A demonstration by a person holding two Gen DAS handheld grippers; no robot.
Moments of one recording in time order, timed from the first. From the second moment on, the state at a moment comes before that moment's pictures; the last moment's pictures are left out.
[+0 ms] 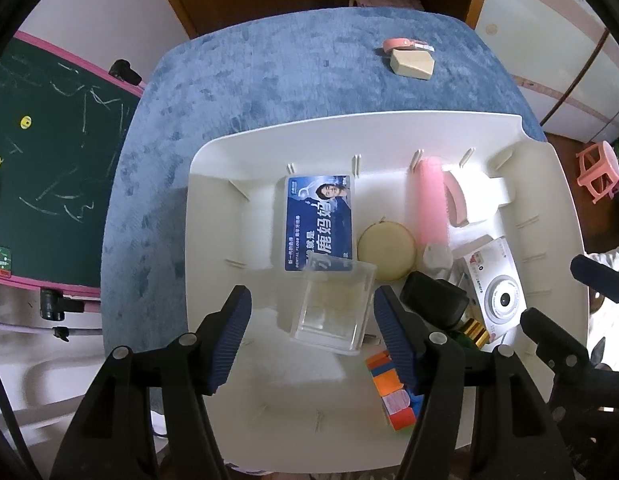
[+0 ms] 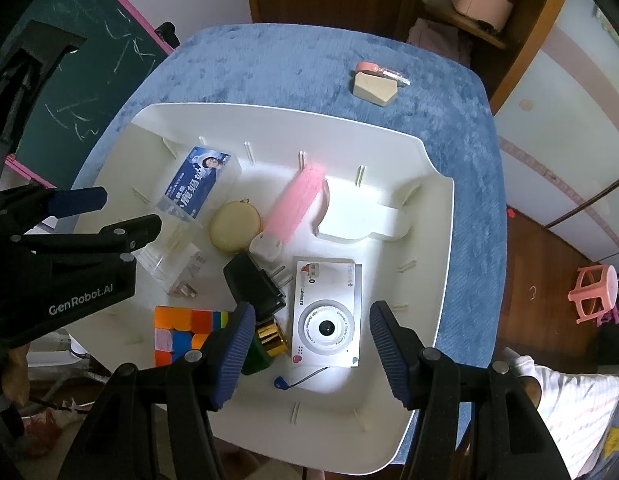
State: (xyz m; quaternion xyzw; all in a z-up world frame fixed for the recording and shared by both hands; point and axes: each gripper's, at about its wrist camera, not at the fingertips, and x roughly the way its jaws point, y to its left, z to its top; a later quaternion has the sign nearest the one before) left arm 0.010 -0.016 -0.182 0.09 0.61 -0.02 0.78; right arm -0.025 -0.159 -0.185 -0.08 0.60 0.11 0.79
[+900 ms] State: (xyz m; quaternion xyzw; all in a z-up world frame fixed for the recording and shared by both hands) left arm 0.039 -0.020 -0.130 0.10 0.56 -0.03 0.83; right arm 0.007 -0.175 -0.140 -0.05 0.57 0.10 0.82
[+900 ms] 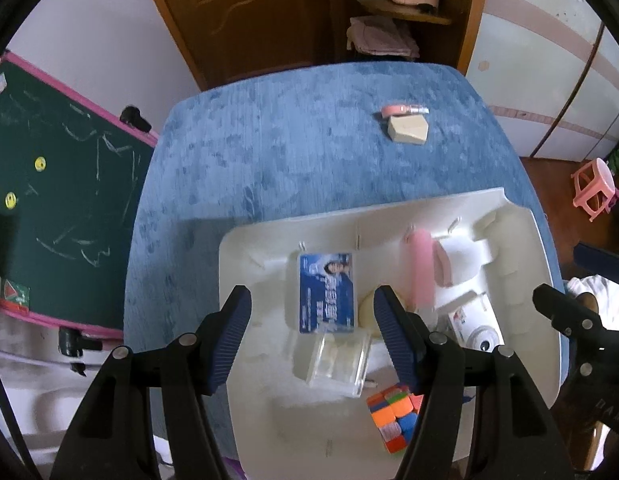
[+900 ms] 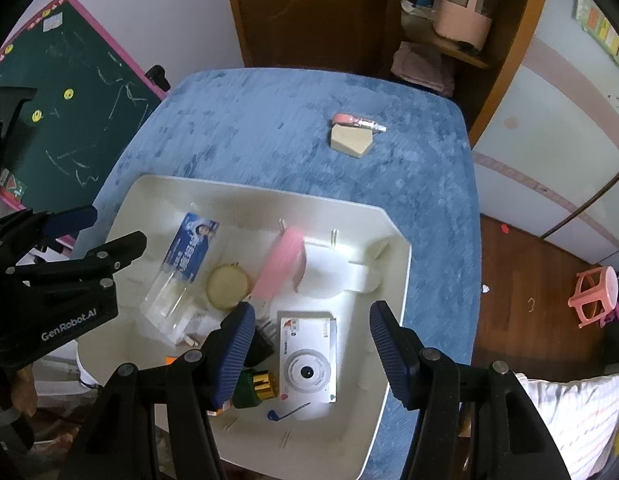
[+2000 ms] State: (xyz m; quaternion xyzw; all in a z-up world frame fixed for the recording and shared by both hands) left arm 0.218 -0.071 -0.094 0.19 0.53 -0.17 0.81; right arm 0.161 -0.201 -0.147 0.02 0.52 0.06 0.85
